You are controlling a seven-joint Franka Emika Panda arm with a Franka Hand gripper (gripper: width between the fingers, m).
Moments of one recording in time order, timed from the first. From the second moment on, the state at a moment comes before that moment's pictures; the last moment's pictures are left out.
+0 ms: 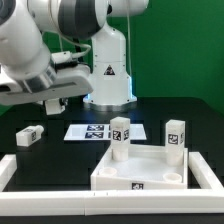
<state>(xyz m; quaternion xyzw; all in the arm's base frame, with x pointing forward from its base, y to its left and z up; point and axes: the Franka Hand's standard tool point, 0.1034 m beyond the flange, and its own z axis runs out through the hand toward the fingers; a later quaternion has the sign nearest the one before) 0.387 -0.138 0.093 -0.92 0.00 0.38 0.08</state>
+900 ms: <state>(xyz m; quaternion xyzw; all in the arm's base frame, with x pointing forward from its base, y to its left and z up) 0.482 -0.113 0.140 -1.00 0.00 0.07 0.05</state>
